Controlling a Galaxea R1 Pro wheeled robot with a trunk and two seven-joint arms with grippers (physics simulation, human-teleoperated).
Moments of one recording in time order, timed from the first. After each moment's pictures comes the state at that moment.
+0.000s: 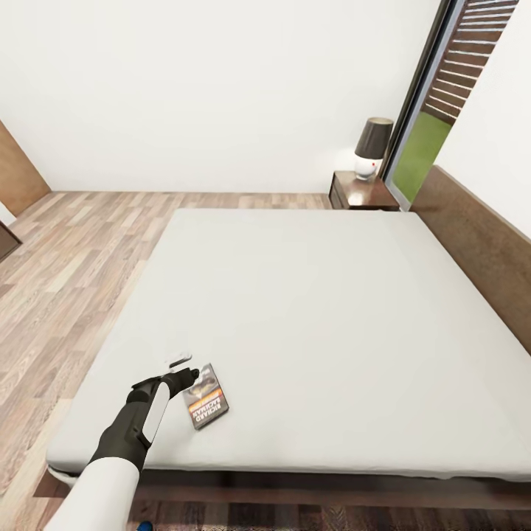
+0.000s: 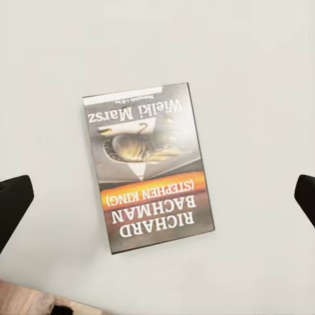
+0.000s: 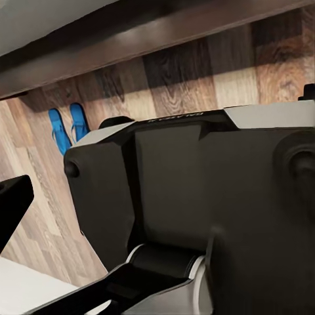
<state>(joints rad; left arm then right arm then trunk) -0.62 -0.08 0.22 -0.89 0.18 0.55 0.13 -0.40 -0.19 -0.18 -0.01 -0.09 0.03 0.73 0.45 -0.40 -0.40</state>
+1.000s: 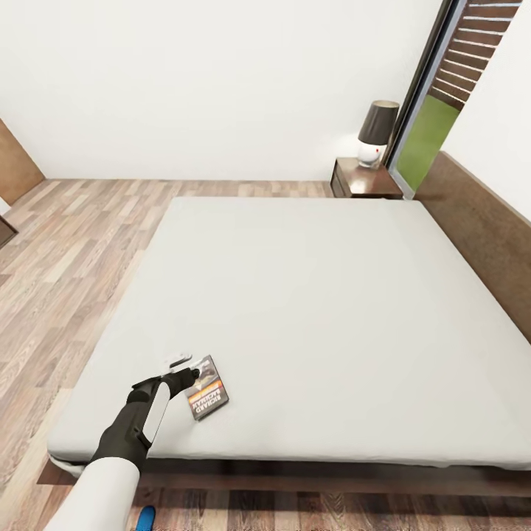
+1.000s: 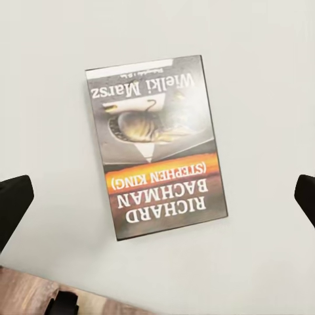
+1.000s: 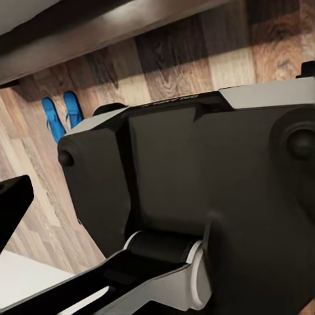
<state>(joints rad) -0.62 -0.08 0.22 -0.89 0.18 0.55 0.13 -0.40 -0.19 -0.18 -0.01 -0.09 0.03 0.73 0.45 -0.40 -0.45</state>
